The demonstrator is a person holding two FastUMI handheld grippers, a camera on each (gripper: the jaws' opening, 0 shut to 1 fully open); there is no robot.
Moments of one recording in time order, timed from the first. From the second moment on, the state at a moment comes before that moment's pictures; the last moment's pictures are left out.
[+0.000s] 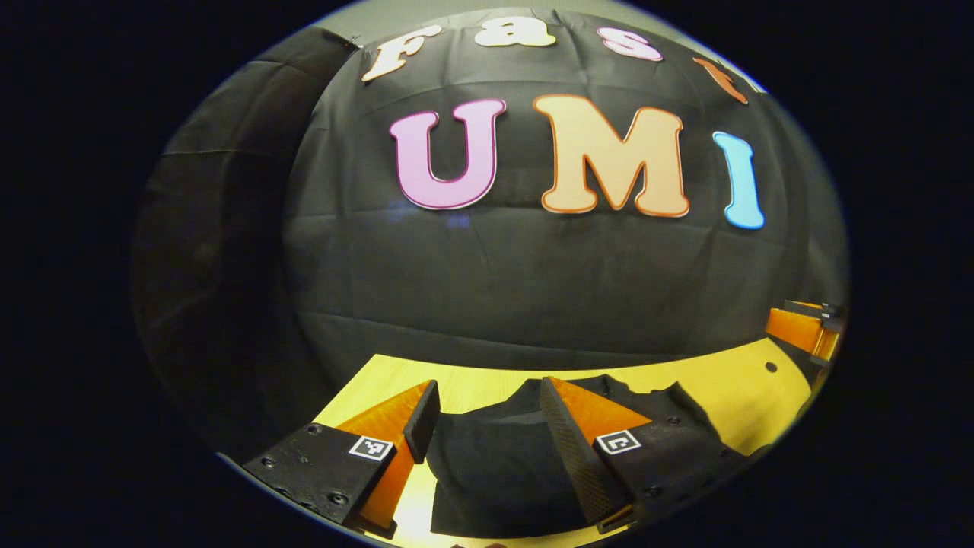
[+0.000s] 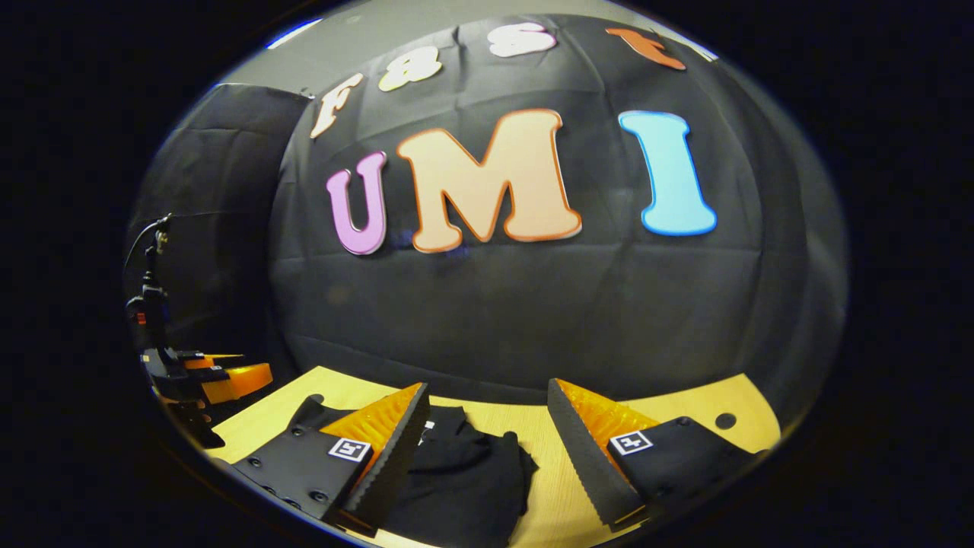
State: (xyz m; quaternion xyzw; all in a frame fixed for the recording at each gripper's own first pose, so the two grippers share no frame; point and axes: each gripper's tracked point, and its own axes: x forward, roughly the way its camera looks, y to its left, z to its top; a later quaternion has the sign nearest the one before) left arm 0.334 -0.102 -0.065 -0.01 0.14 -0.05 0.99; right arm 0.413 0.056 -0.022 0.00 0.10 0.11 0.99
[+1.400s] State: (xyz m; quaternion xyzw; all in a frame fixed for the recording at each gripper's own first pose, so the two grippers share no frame) left arm 0.105 -0.068 -0.036 -0.01 0.12 -0.10 0.99; right arm 0.132 0.034 -0.025 0.07 0.08 0.07 0.99
